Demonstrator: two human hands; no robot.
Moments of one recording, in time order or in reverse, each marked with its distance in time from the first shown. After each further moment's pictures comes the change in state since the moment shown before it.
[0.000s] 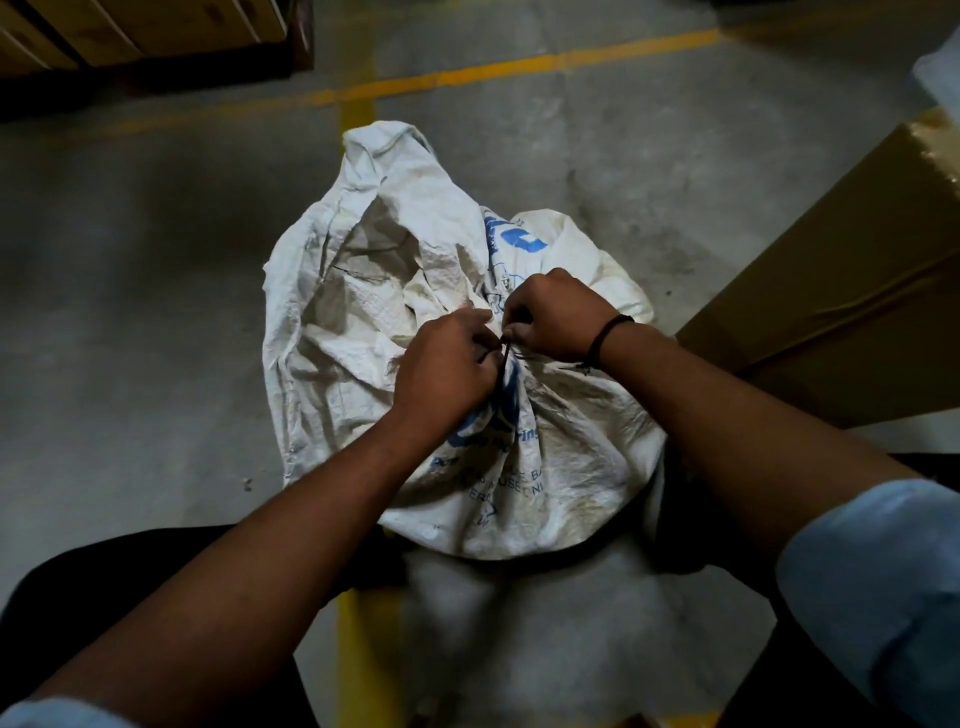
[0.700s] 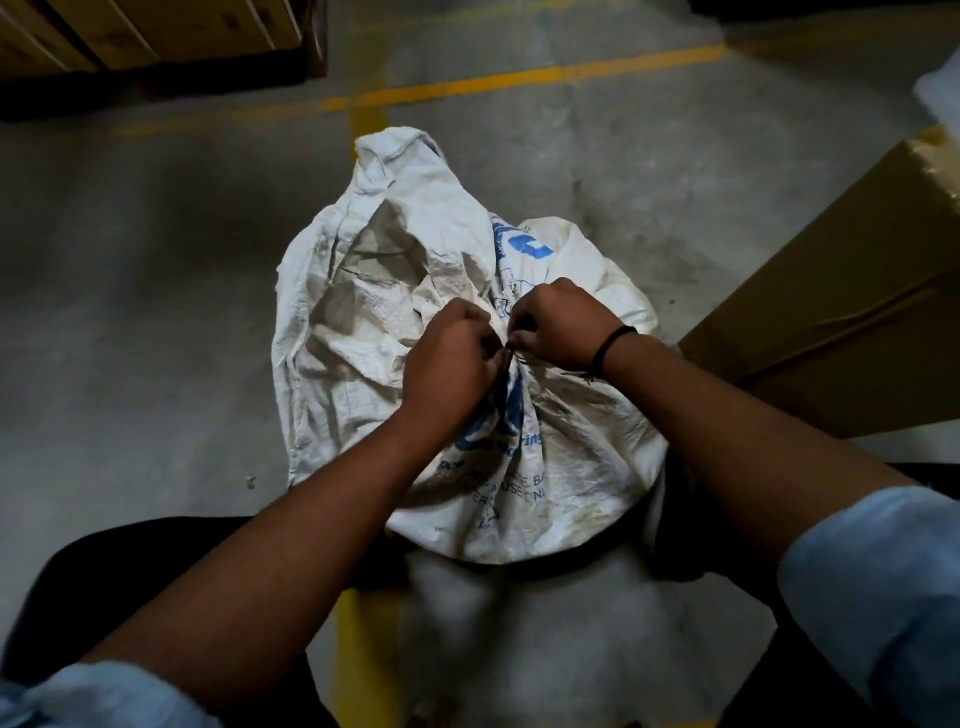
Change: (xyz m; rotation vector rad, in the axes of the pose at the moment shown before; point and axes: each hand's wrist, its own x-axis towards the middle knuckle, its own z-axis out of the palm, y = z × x) left_hand 0.003 -0.005 0.004 0.080 0.034 0.027; right_hand -0.004 -0.001 0.004 -0.018 0.014 -0.023
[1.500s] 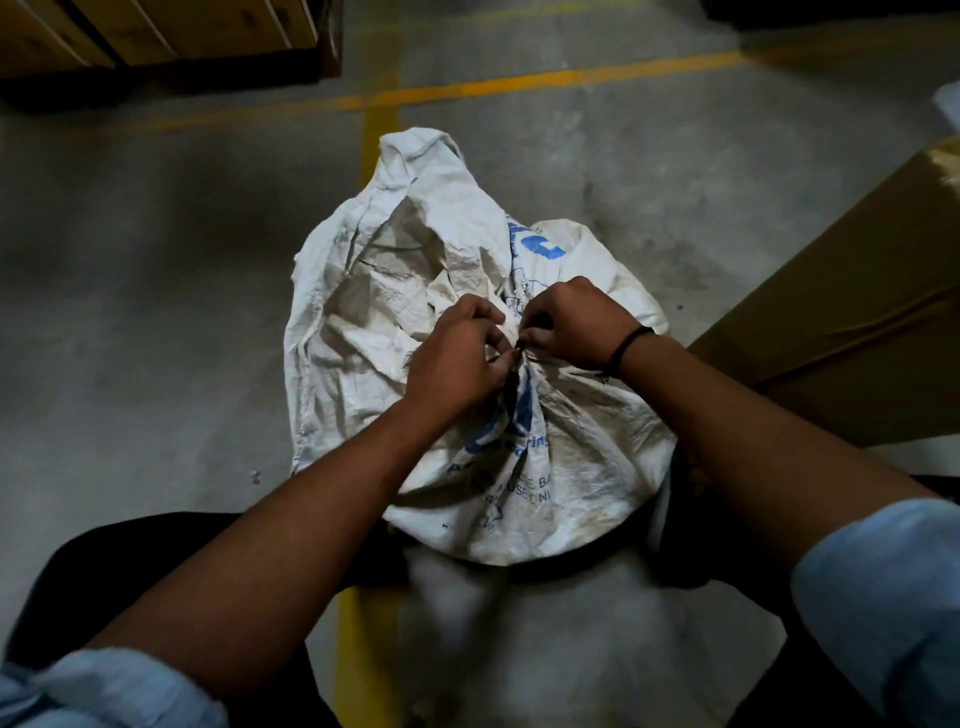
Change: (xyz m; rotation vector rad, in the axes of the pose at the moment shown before) left_hand 0.005 -0.012 0.001 -0.090 -0.073 0.042; right_hand 0.000 0.000 -0.005 -0.017 0.022 -0.053
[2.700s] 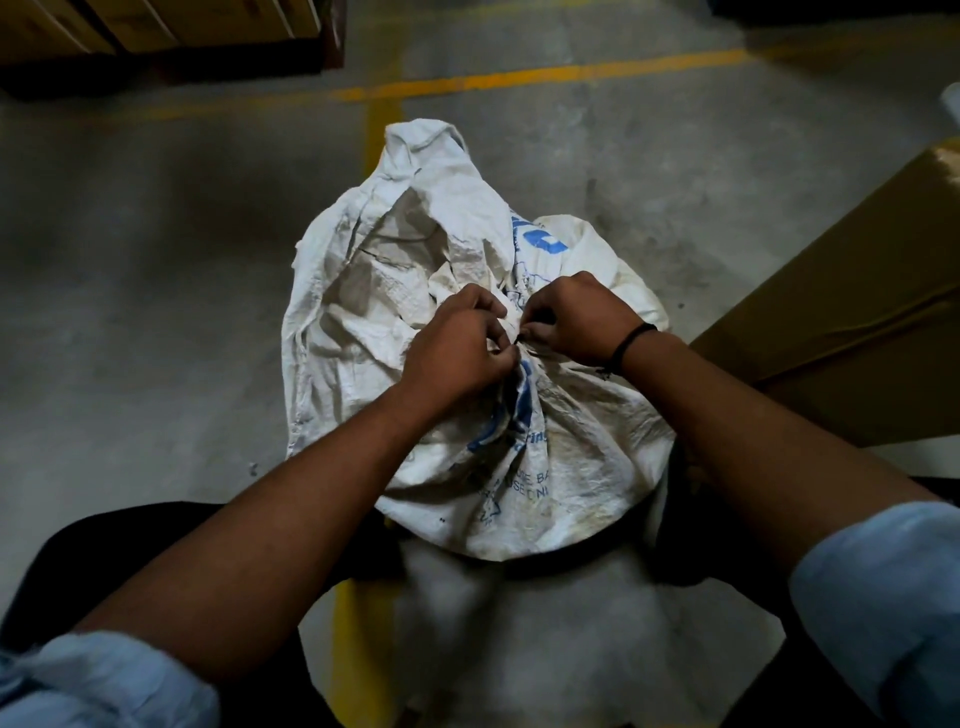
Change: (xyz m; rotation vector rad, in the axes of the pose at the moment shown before) left_hand 0.004 0.003 -0.007 0.032 -0.040 -0.002; right_hand -0.003 0.000 -0.002 0.025 0.004 0.007
